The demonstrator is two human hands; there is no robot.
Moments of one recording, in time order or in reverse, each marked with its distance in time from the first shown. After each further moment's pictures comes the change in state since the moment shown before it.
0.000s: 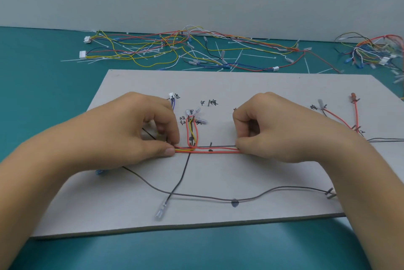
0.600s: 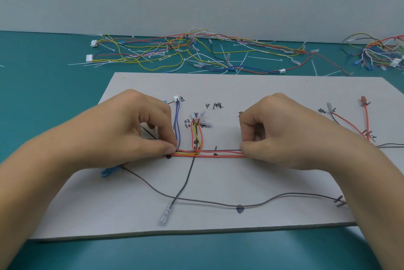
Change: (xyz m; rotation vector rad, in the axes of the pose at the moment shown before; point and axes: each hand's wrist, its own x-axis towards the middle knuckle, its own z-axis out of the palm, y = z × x) left_hand 0.000 -0.011 -0.008 0.010 0.001 0.056; right_hand 0.001 0.001 0.002 -0.009 0.064 -0.069
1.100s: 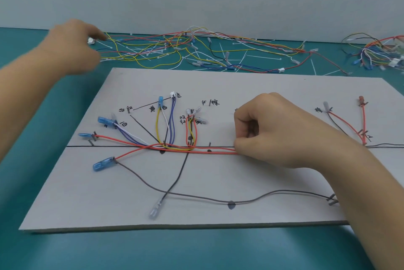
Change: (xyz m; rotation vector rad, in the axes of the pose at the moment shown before) left_hand 0.062 -0.131 -0.089 0.428 0.428 -0.723; right_hand 0.005 -0.002 0.005 0.058 0.013 0.070
